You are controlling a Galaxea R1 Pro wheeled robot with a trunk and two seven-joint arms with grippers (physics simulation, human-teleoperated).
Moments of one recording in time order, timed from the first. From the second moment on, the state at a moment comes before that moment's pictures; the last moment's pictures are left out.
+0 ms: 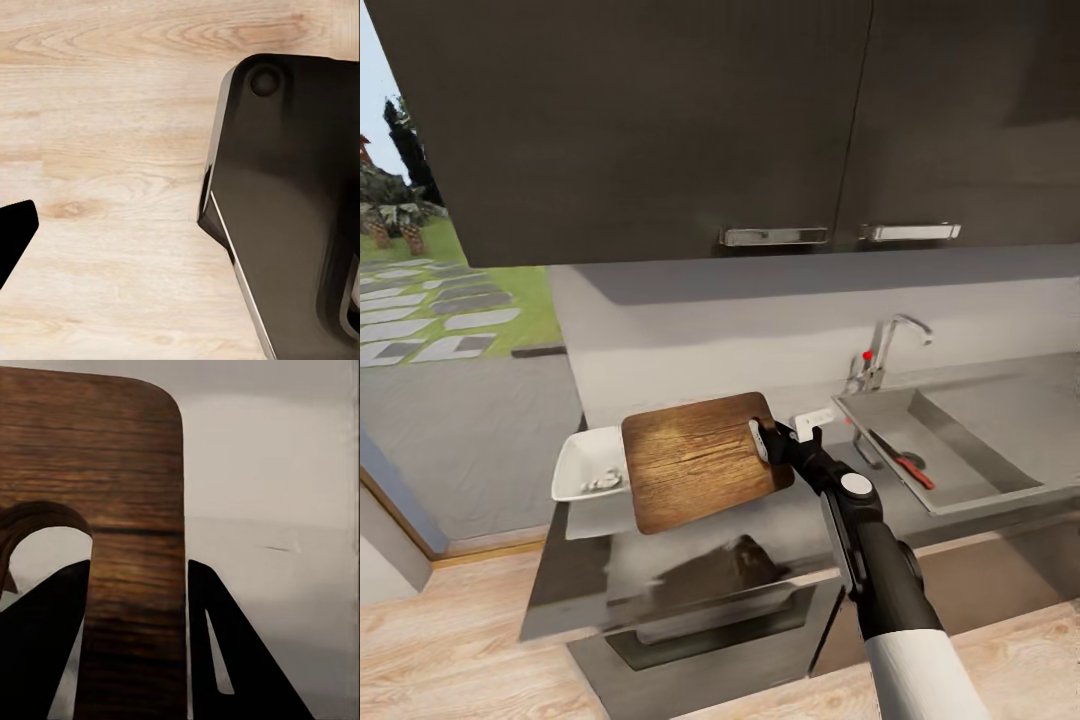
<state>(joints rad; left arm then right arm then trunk) 0.42 0.04 -0.24 -0.30 0.36 -0.67 0.17 -0.59 0.17 -0.02 -1.29 0.23 0.30 0.33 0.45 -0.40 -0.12</state>
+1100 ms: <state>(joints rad) 0.42 0.04 -0.24 -0.30 0.36 -0.67 0.17 -0.59 0.17 -0.02 -1.29 0.23 0.30 0.33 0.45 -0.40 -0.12</state>
